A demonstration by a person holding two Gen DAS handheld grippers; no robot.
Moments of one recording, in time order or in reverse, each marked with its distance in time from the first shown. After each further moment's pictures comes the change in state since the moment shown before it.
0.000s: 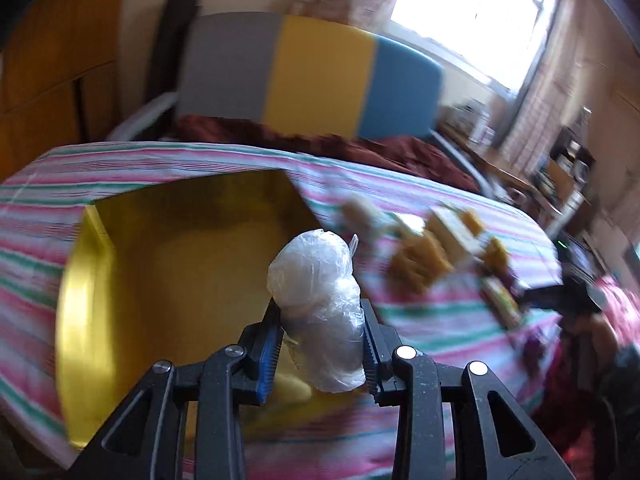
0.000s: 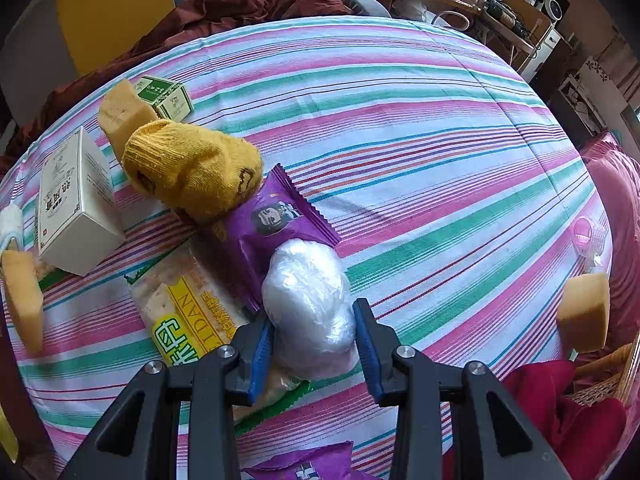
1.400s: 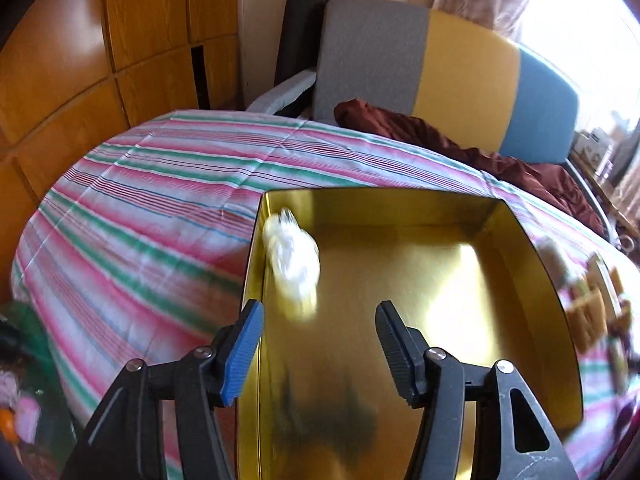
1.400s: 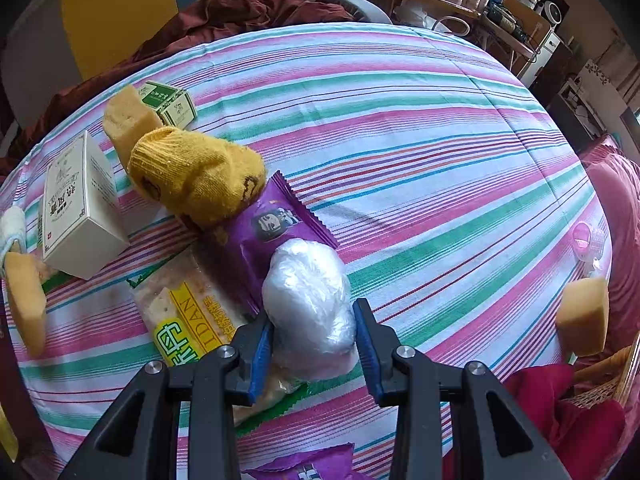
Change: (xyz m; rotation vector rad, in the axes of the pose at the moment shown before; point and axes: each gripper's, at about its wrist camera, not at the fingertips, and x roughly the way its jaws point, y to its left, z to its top) left arm 0.019 0.125 0.013 -0.139 0.027 0.358; right arm -0.021 0.005 -0.019 0.013 -0.032 0.001
